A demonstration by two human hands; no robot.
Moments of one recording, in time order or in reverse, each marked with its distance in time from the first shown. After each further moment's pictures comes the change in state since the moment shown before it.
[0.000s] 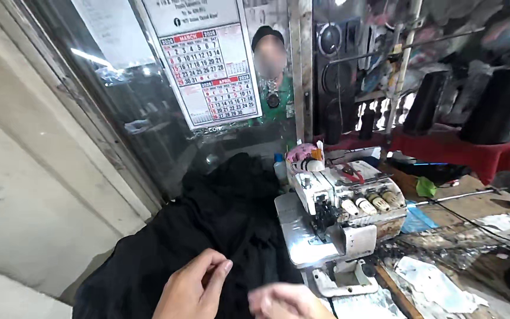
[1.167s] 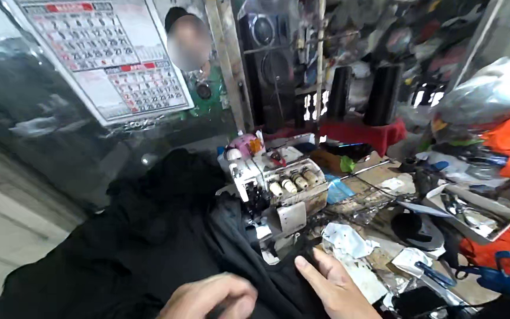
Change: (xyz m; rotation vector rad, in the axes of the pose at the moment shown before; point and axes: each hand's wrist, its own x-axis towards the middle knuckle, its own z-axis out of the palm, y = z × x) left_hand -0.013 0.101 0.025 -0.363 -0.607 0.394; right_hand -0.111 -0.011 -0.077 0.073 0.585 -0.068
